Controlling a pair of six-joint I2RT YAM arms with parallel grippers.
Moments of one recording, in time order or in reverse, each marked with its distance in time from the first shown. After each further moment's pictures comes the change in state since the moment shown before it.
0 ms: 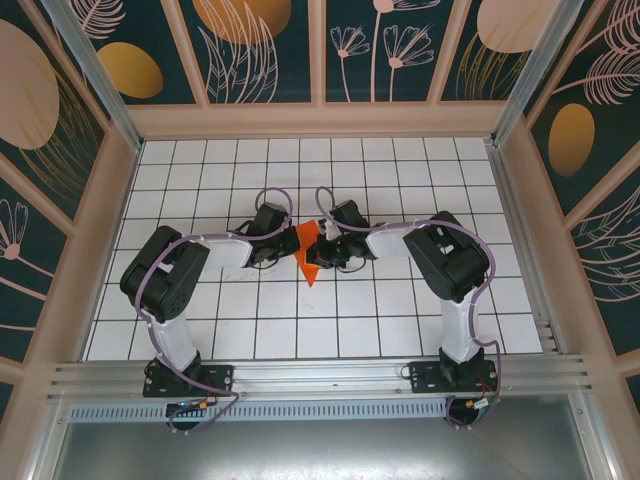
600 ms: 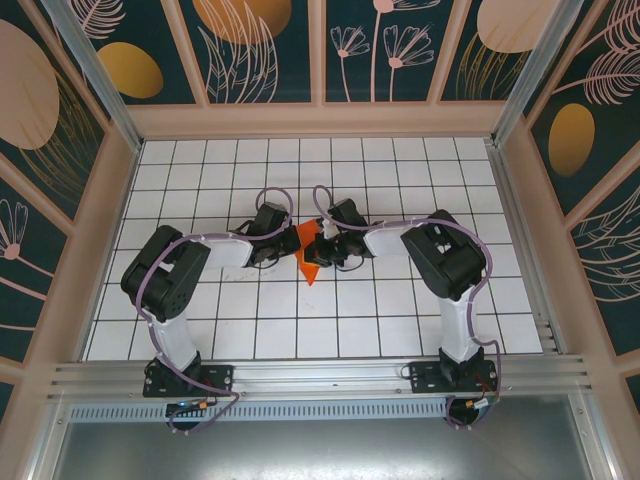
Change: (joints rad) left arm 0.000 0.006 0.002 0.011 0.001 0.000; right arm 0.001 0.024 0.030 -0.005 -0.008 -0.020
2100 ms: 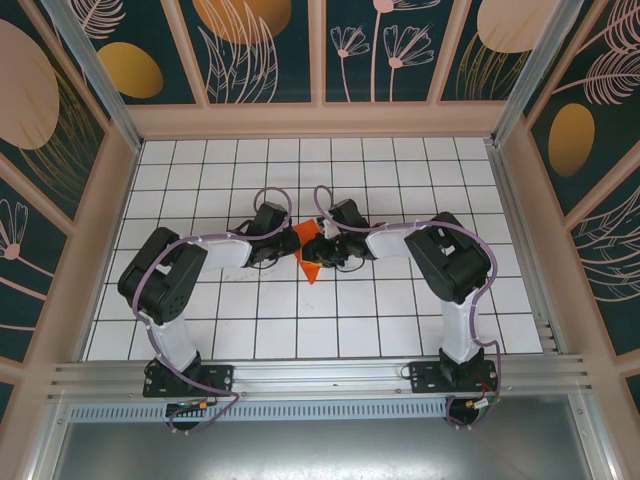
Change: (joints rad) left arm 0.000 -0.043 -0.001 -0.052 -0.037 -0.025; right arm 0.005 -0.035 -0.031 0.022 0.032 0.000
